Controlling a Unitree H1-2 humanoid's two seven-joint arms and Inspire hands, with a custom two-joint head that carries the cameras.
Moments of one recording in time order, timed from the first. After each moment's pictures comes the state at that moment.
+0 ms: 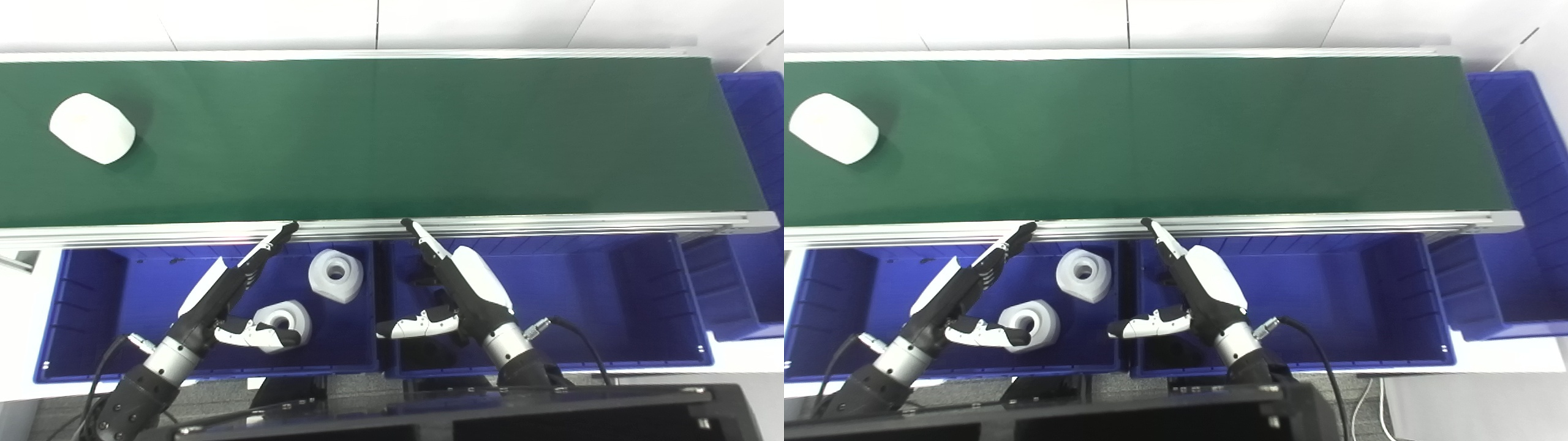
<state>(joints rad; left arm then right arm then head) 0.37 0.36 -0.23 0.01 0.03 -0.43 -0.36 0.43 -0.17 0.46 -0.31 -0.61 0.16 0.10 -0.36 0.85</state>
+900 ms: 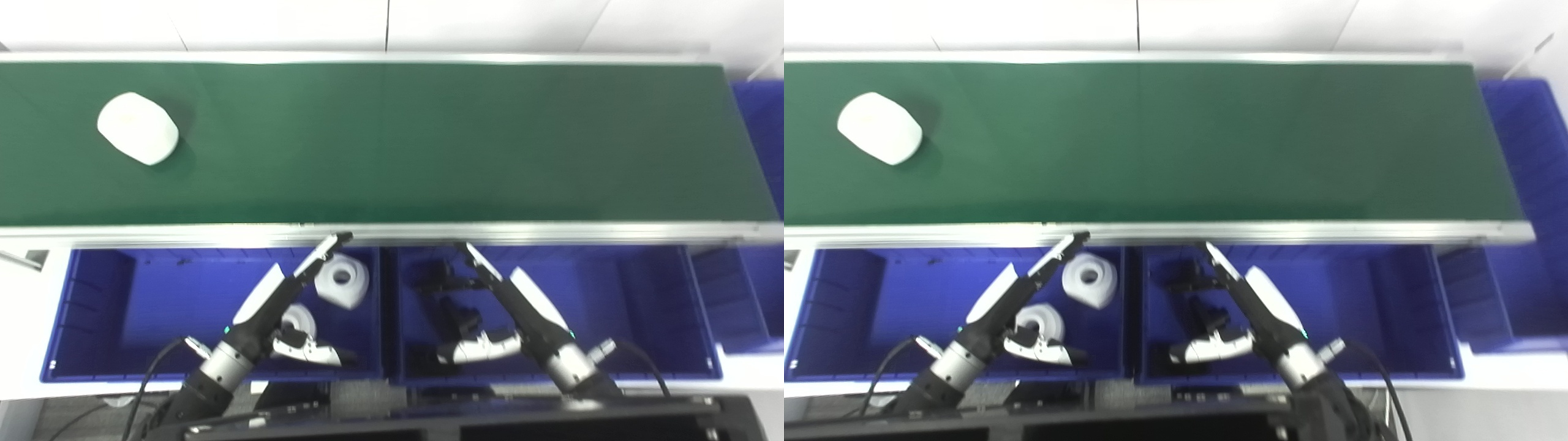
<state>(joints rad) 0.36 0.30 -0.42 0.00 0.23 -0.43 -0.16 0.49 -0.33 0.33 -0.32 -0.33 0.10 0.17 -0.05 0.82</state>
